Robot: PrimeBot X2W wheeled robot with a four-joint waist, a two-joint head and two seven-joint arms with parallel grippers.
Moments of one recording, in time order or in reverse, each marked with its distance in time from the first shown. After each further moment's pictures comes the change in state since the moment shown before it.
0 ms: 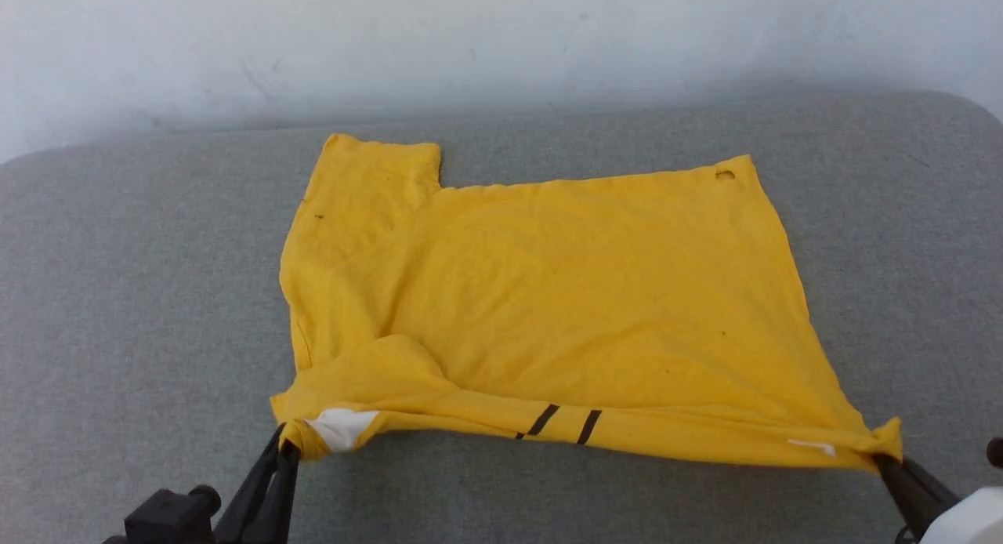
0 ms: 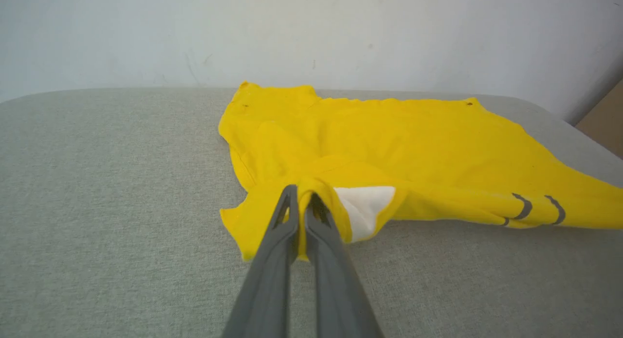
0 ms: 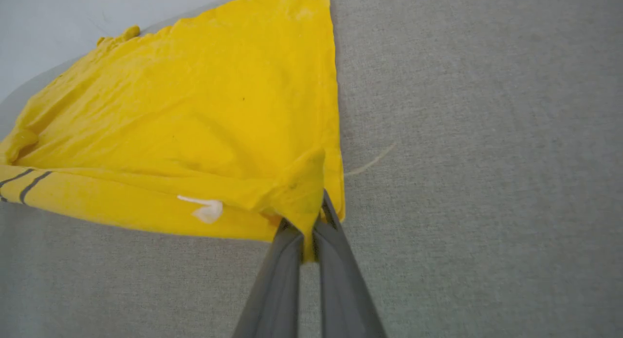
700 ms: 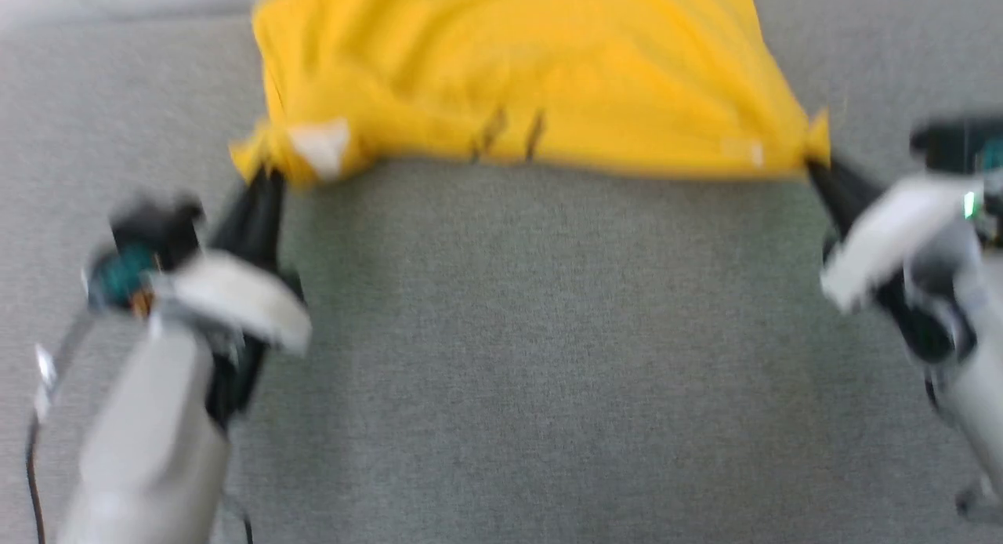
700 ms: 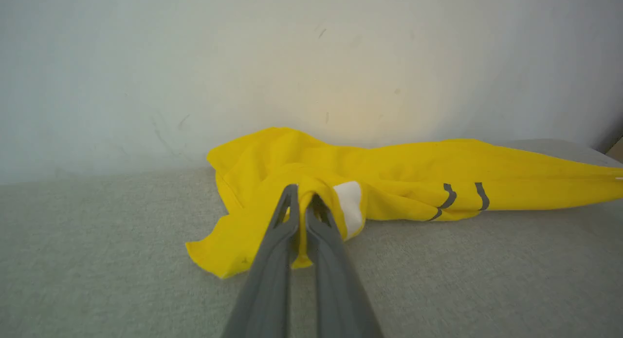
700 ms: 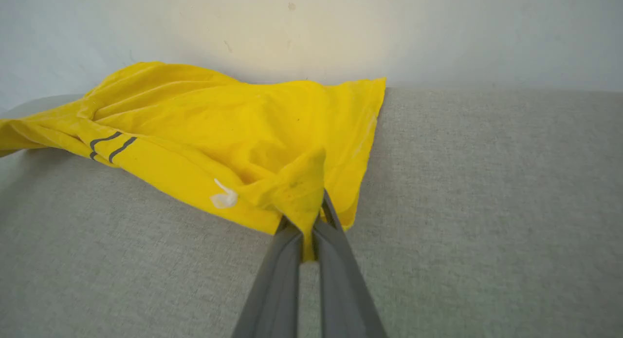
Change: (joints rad) left arm -0.839 -0.073 -0.026 0.705 -0.008 -0.260 -0.159; right arm -0.974 -0.164 0.604 0.676 0.203 0.000 -0.343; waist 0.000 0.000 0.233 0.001
